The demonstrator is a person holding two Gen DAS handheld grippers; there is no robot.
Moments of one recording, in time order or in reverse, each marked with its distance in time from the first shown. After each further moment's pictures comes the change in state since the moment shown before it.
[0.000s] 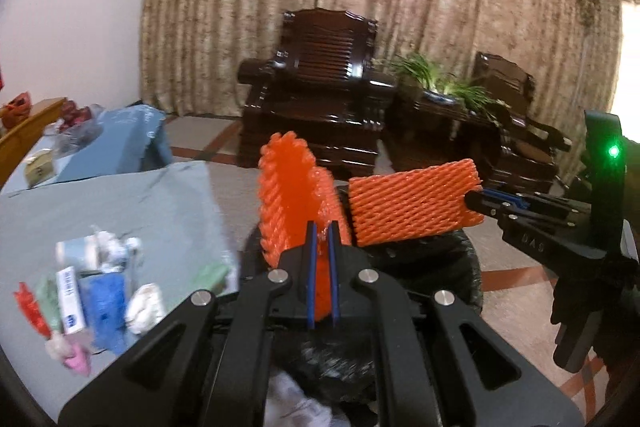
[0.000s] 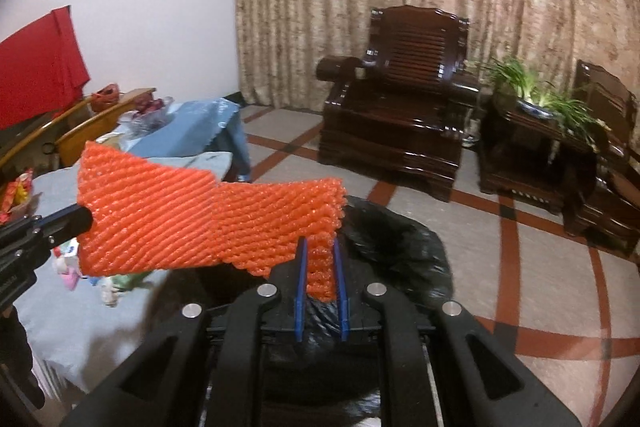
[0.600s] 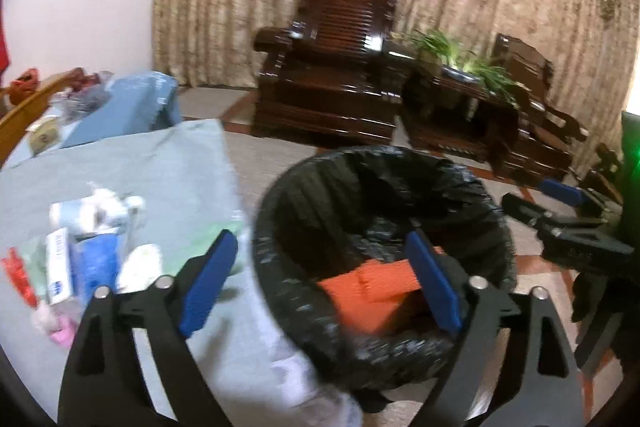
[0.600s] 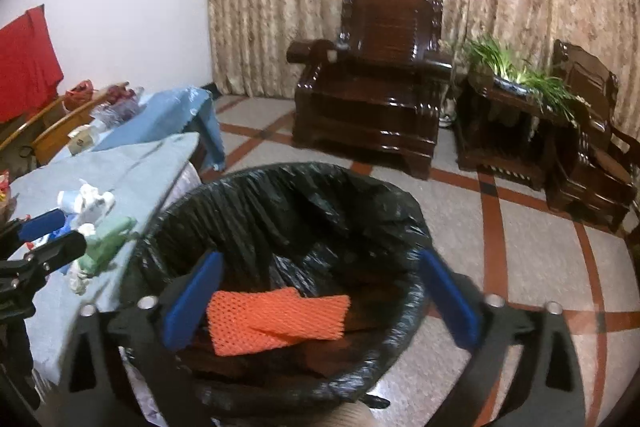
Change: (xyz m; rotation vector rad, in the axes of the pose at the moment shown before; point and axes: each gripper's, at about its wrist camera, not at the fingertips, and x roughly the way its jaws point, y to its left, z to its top) left arm 0.015 0.030 -0.042 -0.043 0.078 0.082; right arm 0.007 -0.003 -0.029 0.038 0.016 -0.046
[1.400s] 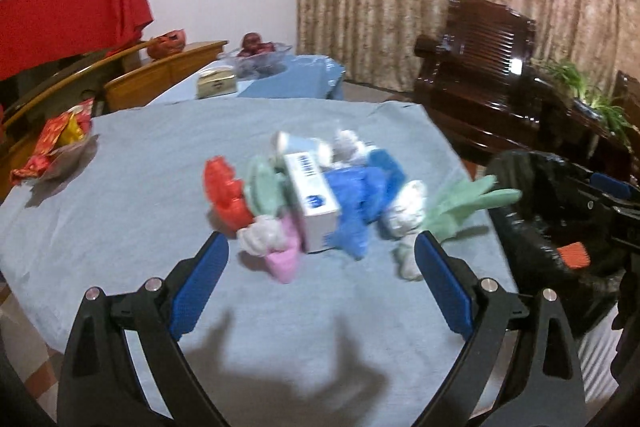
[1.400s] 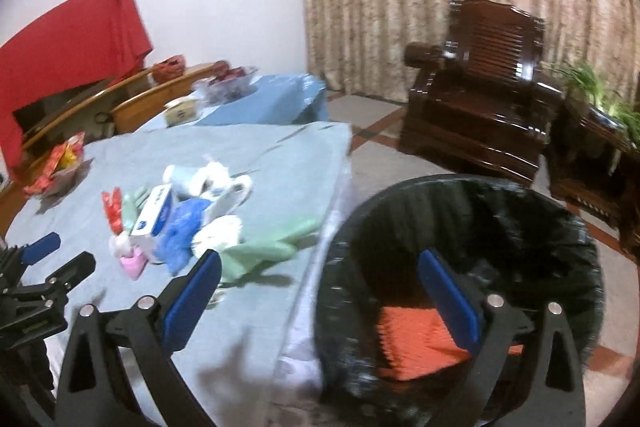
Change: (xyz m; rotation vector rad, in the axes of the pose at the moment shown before) left arm -0.106 0.169 -0.071 -0.207 -0.013 0.448; right arm 0.023 0.188 -0.013 -0.167 0.023 0.282
